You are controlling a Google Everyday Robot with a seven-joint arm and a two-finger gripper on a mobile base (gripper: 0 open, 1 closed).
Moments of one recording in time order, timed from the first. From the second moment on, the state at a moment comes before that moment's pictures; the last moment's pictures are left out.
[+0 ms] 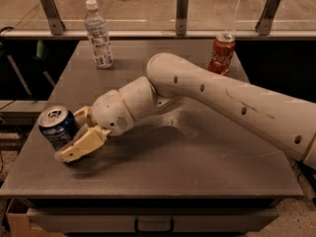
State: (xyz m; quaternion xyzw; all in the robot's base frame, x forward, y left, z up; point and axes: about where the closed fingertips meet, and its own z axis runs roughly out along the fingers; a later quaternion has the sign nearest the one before) arm 0.414 0.191 0.857 -0.65 0.48 0.52 0.30
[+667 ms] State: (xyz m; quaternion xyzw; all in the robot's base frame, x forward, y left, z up) arm 0.470 0.108 0.893 -0.66 0.54 0.41 0.33
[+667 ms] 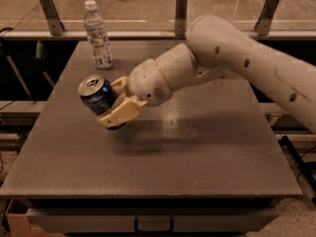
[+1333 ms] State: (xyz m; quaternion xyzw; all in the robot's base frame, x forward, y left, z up) arm 0.486 0.009 0.893 -0.76 0.57 0.20 0.25
